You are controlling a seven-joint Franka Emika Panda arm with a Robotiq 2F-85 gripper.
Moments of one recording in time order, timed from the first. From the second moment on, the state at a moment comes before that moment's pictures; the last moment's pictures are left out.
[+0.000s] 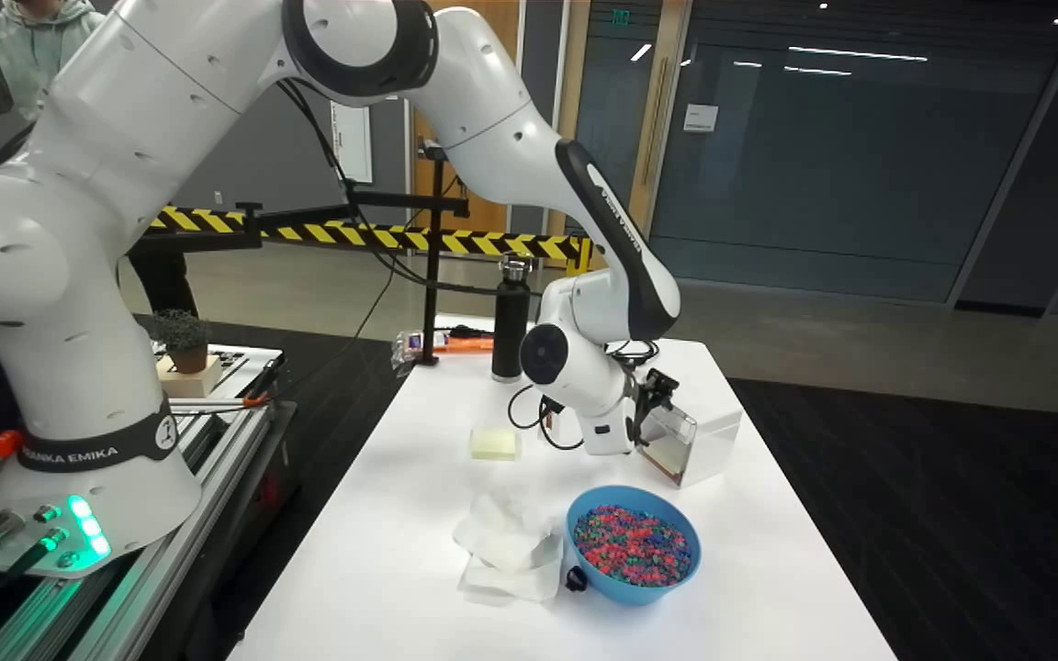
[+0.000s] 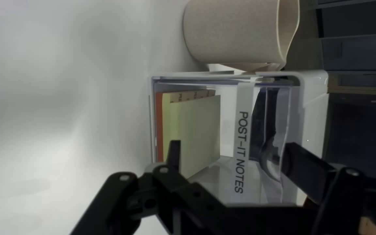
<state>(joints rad) 0.26 0.71 -0.12 -1.85 2.37 2.65 -0.92</state>
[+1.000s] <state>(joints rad) 0.26 0.80 -0.12 -1.84 2.37 2.66 -0.92</state>
